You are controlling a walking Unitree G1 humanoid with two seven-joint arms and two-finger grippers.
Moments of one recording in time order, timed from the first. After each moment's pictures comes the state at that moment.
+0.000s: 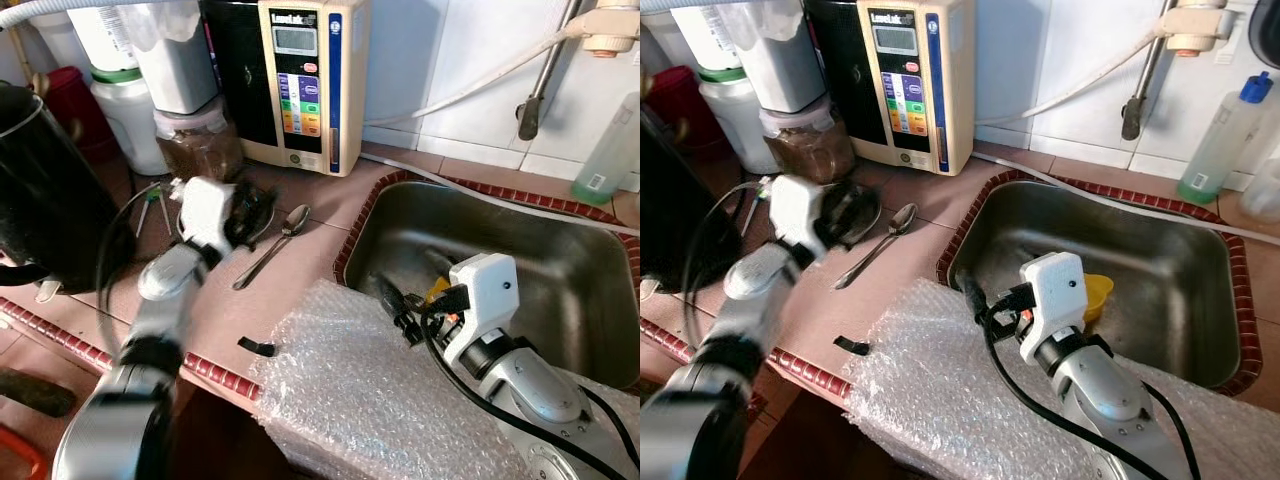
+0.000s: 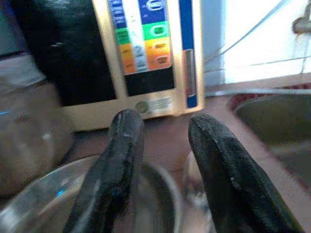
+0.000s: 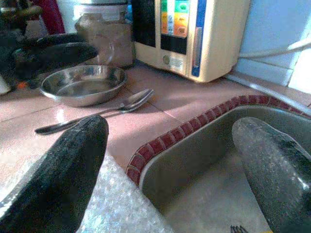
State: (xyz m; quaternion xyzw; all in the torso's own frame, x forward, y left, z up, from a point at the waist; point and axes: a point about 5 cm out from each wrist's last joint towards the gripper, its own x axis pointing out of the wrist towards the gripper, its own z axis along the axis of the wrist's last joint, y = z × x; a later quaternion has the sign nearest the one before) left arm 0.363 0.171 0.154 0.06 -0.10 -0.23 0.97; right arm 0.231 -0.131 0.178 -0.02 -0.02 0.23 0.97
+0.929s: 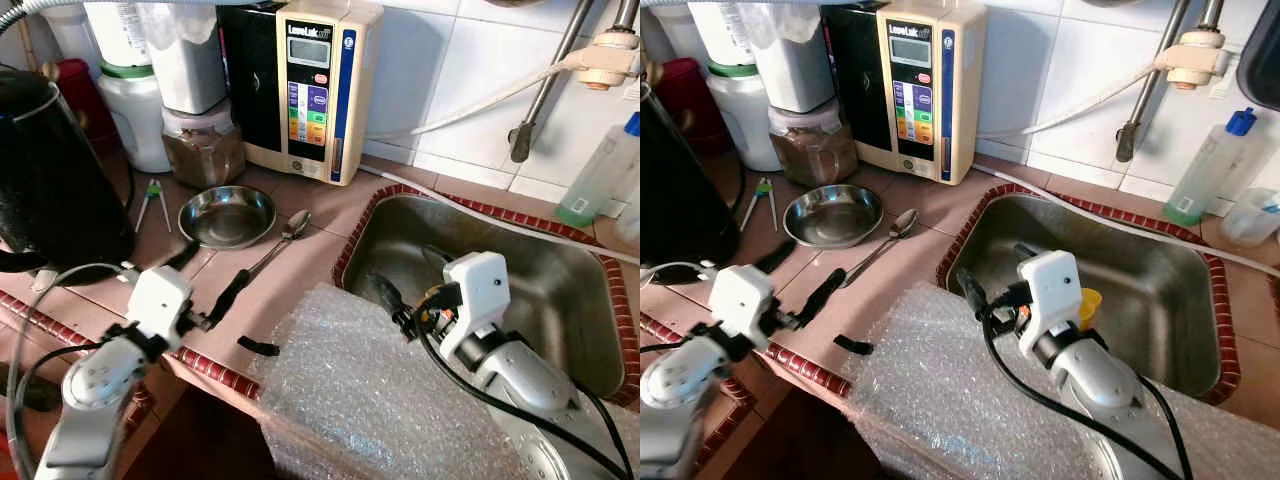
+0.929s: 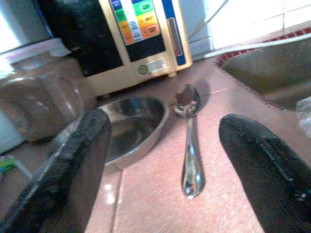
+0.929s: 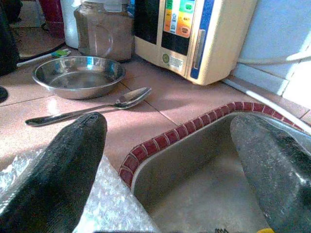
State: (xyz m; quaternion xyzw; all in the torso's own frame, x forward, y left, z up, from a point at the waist) left arm 0.265 0.206 0.130 0.17 -0.08 -0.22 0.96; right arm 0.245 -0.132 0.170 -0.03 -0.01 0.24 0.97
